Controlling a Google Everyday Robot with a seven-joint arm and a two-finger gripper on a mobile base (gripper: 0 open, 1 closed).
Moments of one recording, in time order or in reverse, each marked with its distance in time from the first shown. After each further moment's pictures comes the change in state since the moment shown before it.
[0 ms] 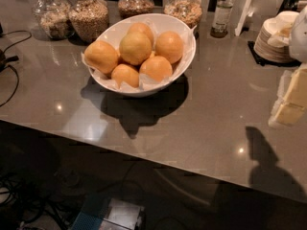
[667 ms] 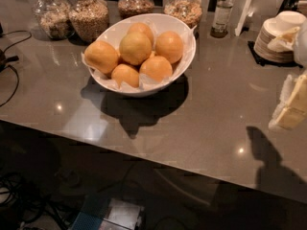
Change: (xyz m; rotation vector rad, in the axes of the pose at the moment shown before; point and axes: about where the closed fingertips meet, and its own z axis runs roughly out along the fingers) arm 0.004 0.003 0.007 -0.014 -0.093 0.010
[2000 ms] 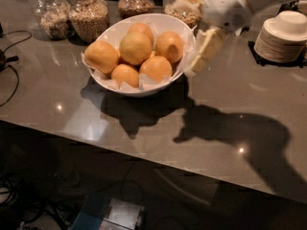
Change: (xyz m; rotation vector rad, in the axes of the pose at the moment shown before) arm -0.179 -0.086 0.057 -0.081 -0.577 -0.360
